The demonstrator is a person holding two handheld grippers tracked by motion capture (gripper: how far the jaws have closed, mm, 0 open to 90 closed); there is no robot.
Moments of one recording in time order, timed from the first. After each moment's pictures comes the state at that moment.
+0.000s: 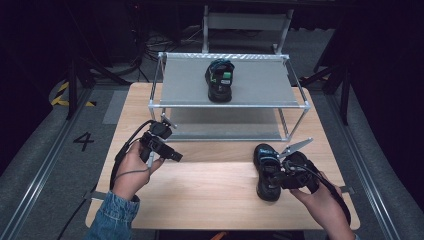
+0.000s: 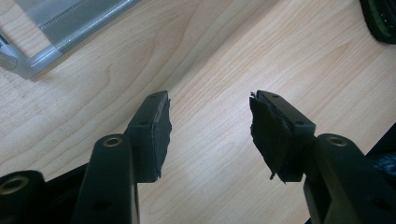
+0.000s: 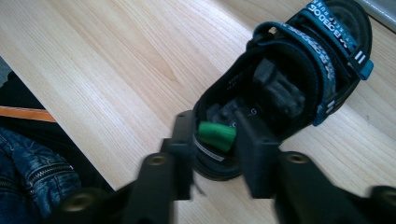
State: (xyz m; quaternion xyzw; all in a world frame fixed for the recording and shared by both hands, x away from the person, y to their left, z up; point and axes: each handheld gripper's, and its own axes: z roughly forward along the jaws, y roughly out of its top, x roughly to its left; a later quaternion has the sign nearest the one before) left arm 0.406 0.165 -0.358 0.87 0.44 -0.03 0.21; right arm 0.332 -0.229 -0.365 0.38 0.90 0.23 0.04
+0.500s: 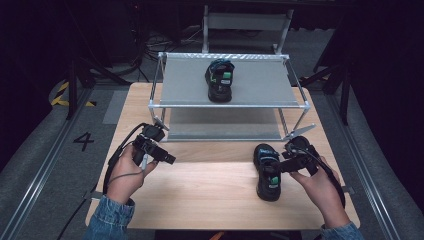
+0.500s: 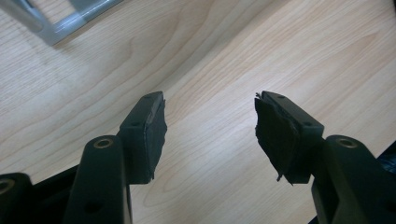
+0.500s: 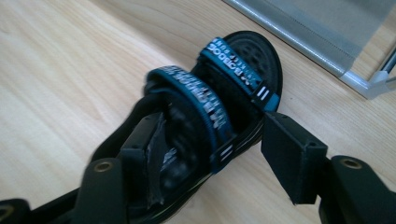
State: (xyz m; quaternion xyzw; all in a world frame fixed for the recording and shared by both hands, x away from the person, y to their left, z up) left arm 0.401 0.182 -0.365 0.86 0.47 -0.02 0.19; right arm 0.380 -0.246 -0.374 0.41 0.88 0.23 0.09
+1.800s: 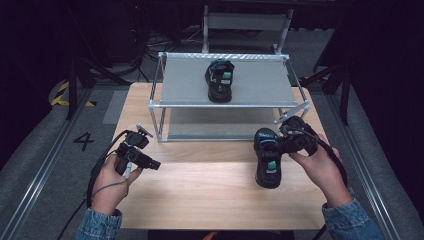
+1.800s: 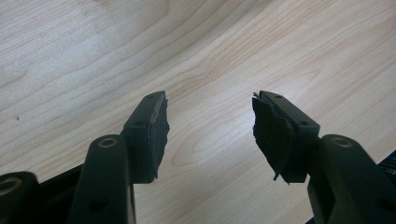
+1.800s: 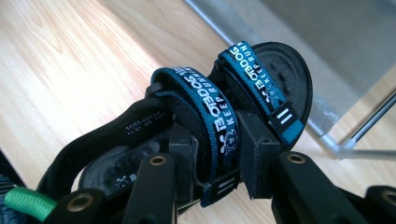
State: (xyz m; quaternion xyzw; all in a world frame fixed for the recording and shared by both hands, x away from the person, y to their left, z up) left arm 0.380 0.218 -0.369 0.85 0.49 0.00 0.18; right arm 0.402 -0.223 -0.314 0.33 0.91 0.23 0.09
